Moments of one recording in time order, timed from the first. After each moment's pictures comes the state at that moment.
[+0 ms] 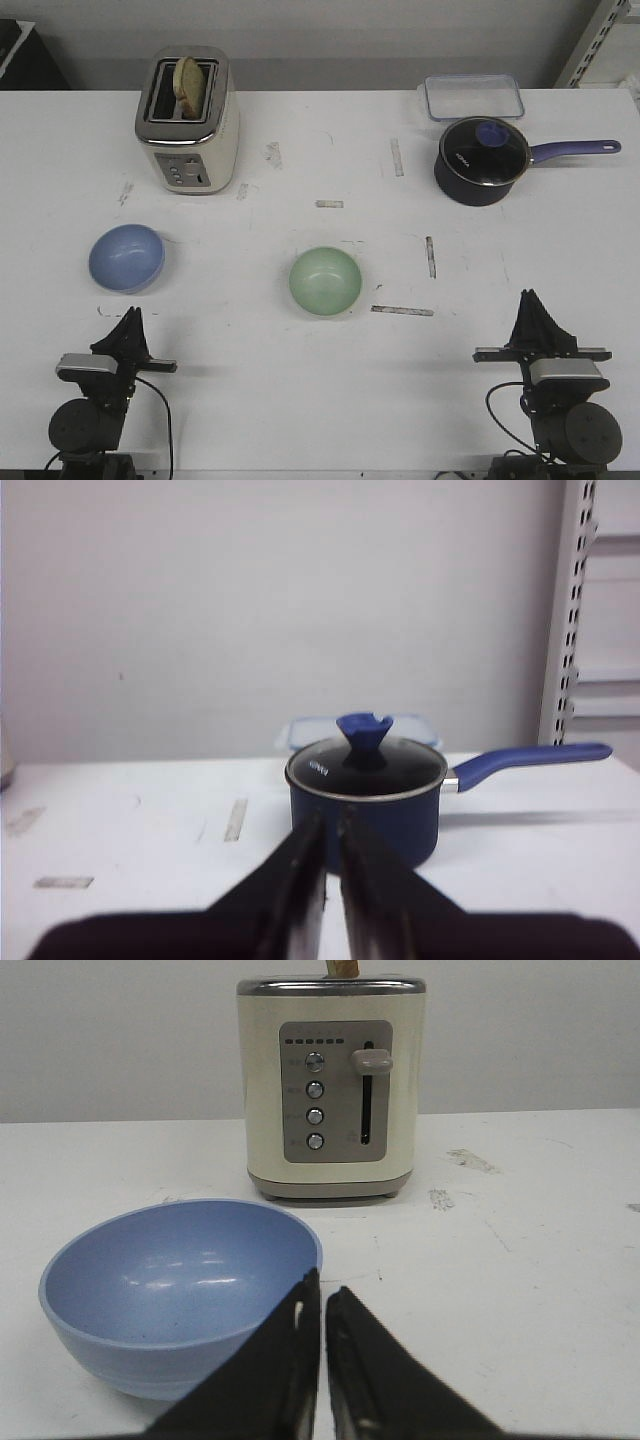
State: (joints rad) left arm -0.05 0.01 0.03 0.13 0.00 0.01; right arm 0.04 0.15 0.34 -0.07 0.02 0.05
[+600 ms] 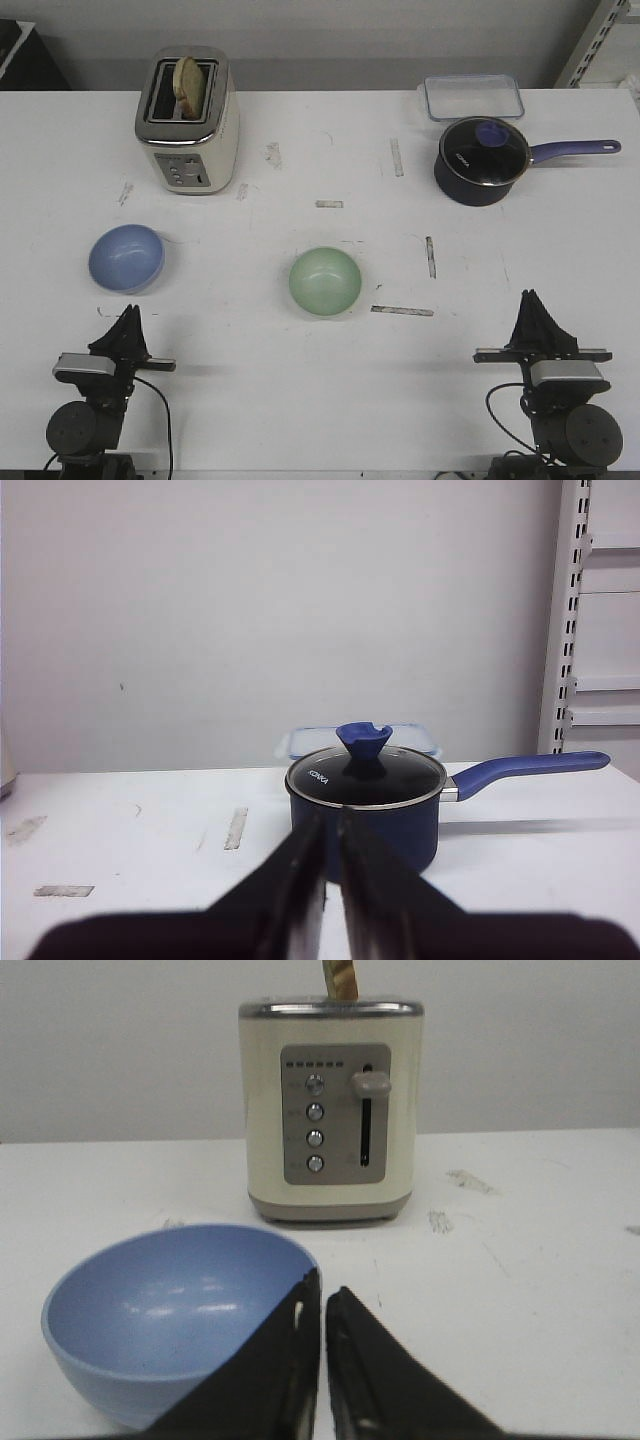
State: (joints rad) left arm -0.05 0.01 0.03 0.18 0.00 0.01; right arm 0.04 0.14 0.34 -0.06 0.02 0.05
